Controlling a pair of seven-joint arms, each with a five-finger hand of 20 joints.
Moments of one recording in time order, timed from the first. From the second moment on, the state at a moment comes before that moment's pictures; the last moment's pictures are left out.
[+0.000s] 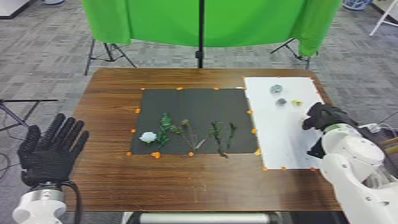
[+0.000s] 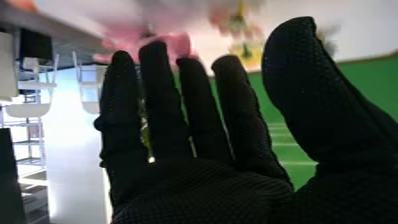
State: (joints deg) left arm 133.4 -58.6 -99.6 -126.6 2.2 15.8 26.0; right arm -95.8 -57.5 86.3 -107.7 -136.5 -20.1 35.3
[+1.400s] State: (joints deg) left arm 129.8 -57.1 -95.0 -125.4 1.8 16.6 26.1; right arm -65.5 -82.8 51.7 -78.0 -152.3 0.3 -1.1
